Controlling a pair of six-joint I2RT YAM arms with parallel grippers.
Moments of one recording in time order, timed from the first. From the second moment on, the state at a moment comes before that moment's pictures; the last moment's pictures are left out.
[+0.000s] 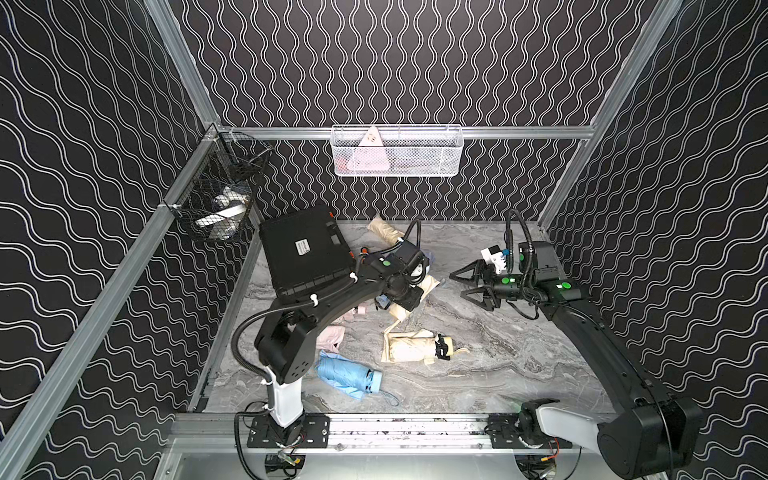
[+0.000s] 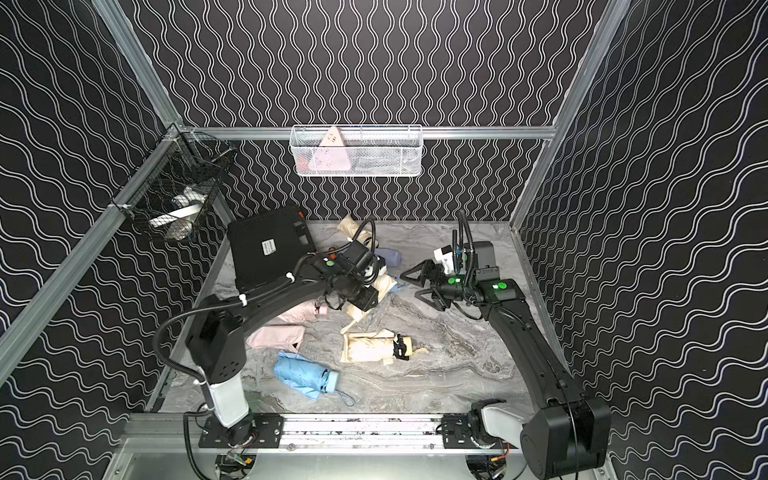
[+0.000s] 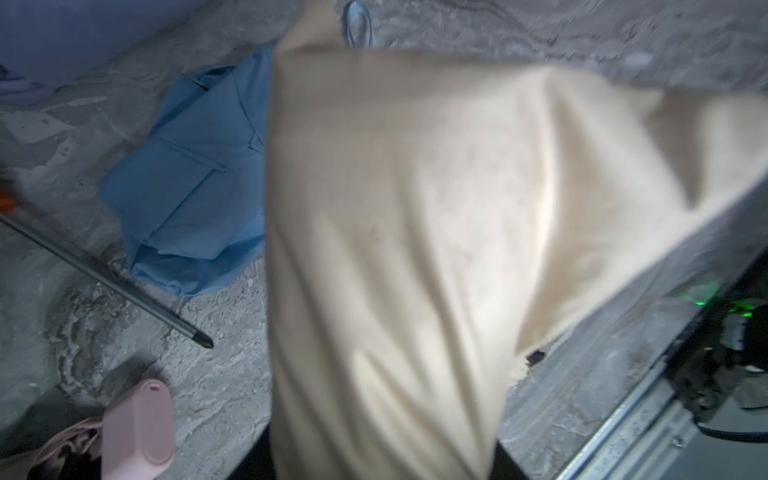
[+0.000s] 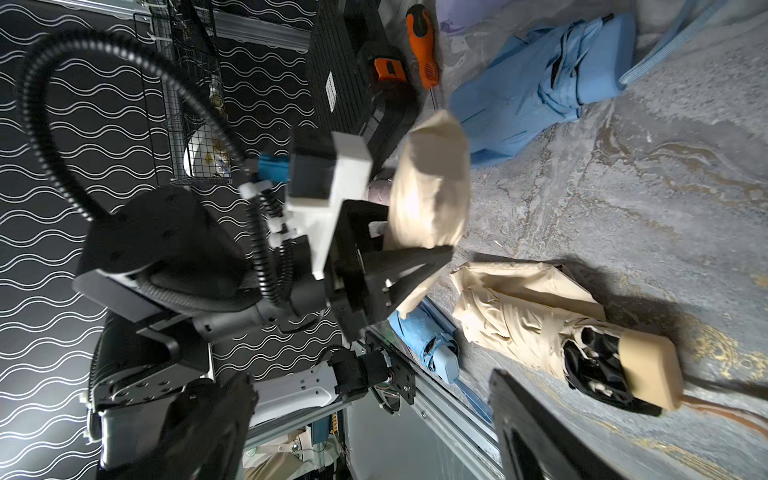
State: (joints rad) left arm -0.65 1.79 1.54 -0.83 0.15 -0.18; right arm 0.19 1.20 1.08 -0.62 -0.84 0.81
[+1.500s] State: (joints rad) left arm -0.63 1.28 0.96 -0.39 0.14 -1.39; right arm 0.78 1.47 1.18 -0.56 -0.48 0.65
